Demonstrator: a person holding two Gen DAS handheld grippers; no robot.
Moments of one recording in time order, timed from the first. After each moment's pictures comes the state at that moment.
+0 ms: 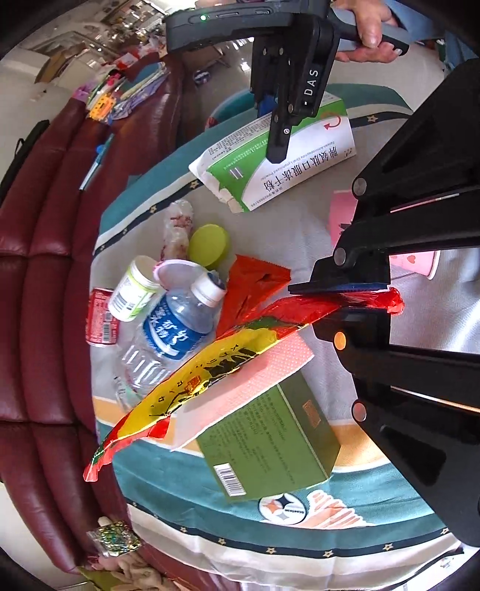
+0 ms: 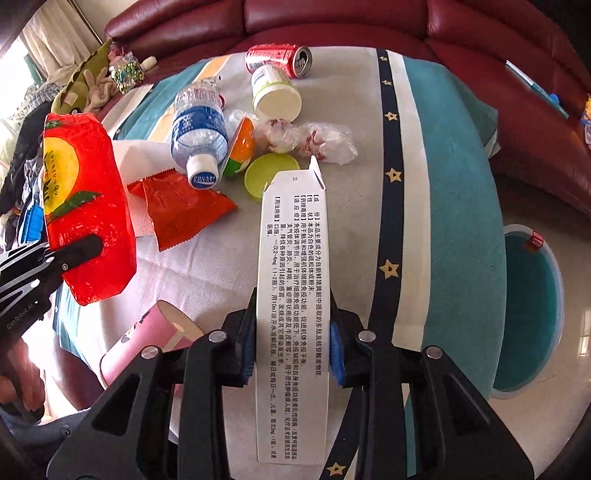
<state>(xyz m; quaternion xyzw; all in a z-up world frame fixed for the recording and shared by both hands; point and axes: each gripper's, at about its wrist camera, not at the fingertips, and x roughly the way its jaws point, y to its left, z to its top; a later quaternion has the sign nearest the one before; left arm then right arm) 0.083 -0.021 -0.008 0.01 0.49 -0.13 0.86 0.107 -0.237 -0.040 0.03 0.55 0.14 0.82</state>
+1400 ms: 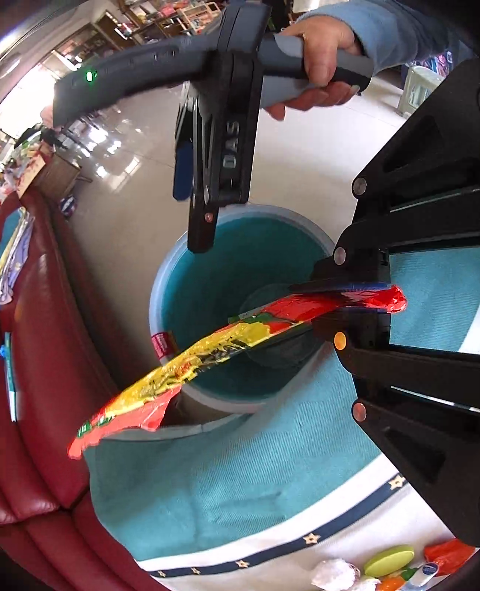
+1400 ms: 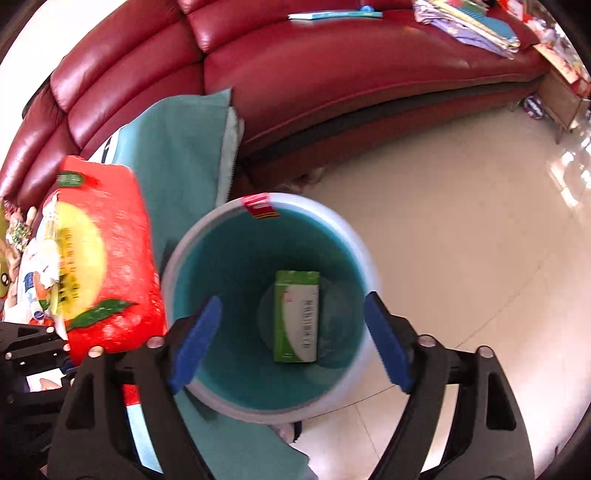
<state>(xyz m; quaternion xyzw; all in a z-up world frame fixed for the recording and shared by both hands) 0.128 -0.414 -0.077 0.18 0.56 -0.40 0.71 0.077 -0.583 -0.084 0.21 0.52 -0.09 0.82</state>
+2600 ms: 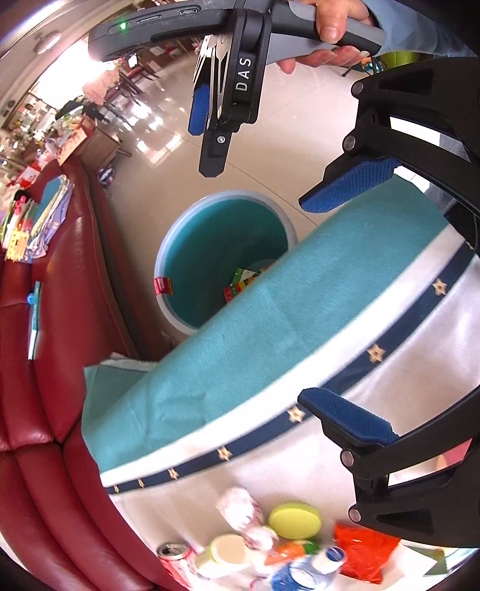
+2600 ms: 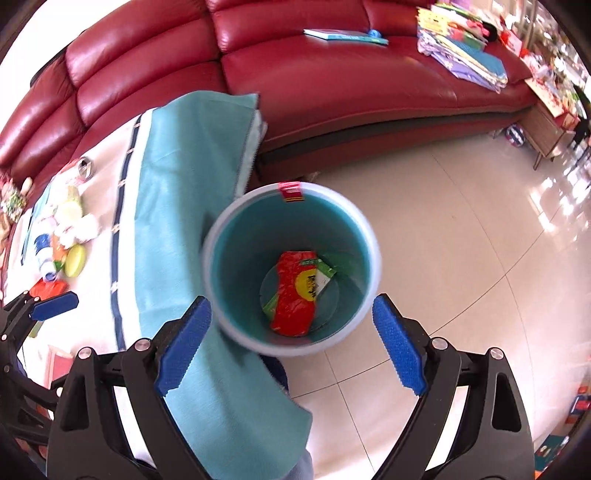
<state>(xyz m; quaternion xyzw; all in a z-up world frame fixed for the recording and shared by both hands) 0.079 -0.286 -0.025 0.12 0.53 -0.35 0.77 0.032 -0.499 -0.011 0.13 0.53 -0.11 0.83</state>
